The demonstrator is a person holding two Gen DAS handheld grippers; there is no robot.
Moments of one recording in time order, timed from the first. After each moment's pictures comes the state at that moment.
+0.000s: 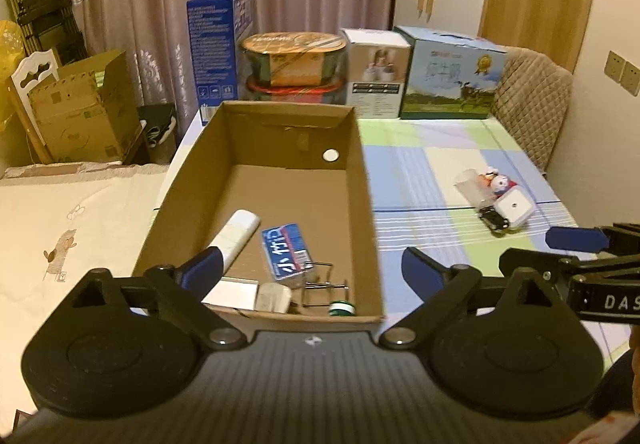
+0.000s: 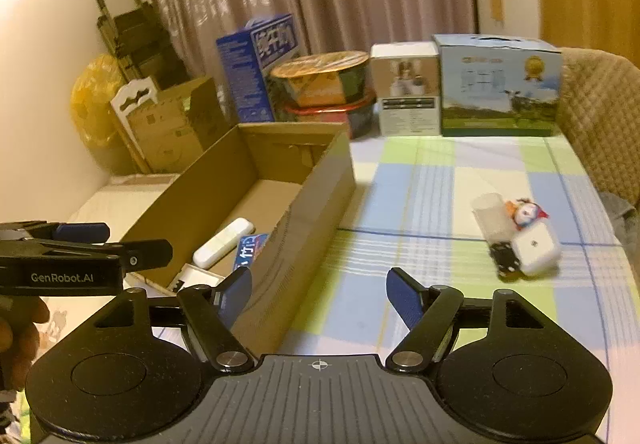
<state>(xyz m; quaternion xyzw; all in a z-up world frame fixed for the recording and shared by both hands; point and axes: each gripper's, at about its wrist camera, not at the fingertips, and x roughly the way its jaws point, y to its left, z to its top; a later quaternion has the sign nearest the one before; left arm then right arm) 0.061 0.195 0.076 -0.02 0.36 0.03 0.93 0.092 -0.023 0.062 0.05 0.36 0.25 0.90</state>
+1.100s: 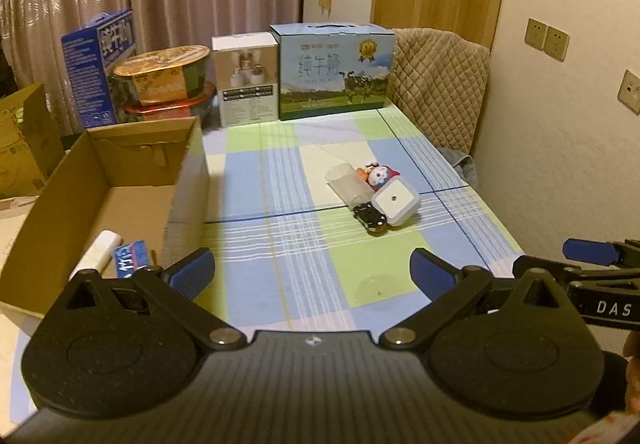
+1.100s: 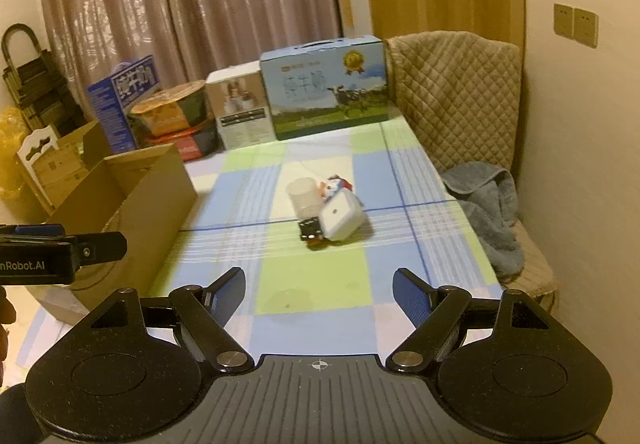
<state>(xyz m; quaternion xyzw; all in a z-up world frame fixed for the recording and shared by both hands) 0.075 0.038 0.066 0.01 0.35 -0.07 0.93 0.051 -0.193 0.050 0.07 0.34 0.09 0.93</state>
